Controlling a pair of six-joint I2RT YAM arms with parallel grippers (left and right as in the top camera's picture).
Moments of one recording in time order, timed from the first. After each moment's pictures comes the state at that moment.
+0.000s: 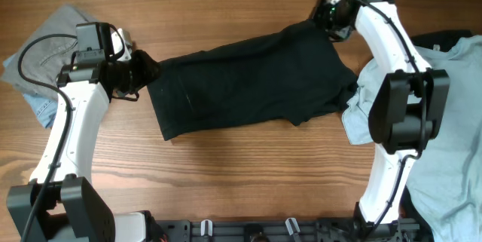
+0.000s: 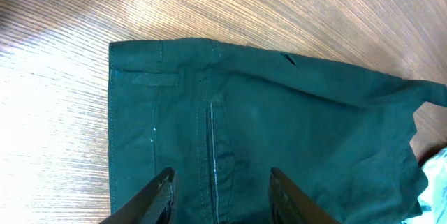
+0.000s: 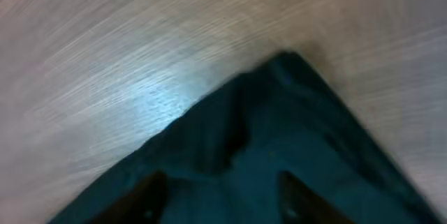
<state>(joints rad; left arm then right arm) 0.11 1.54 1.14 -0.69 0.35 -0.42 0.06 2.20 1.86 -0.80 -0.21 0.56</state>
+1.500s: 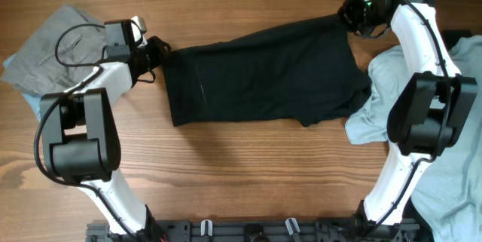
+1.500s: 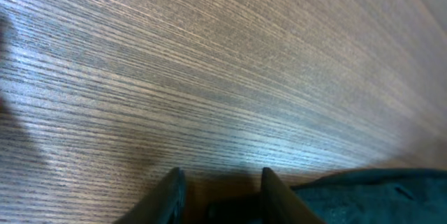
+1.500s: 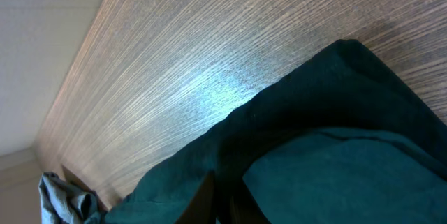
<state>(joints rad) 0.08 2.00 1.14 -0.03 0.35 -0.46 -0.10 2.17 1.85 -0.79 -0.47 0.62</state>
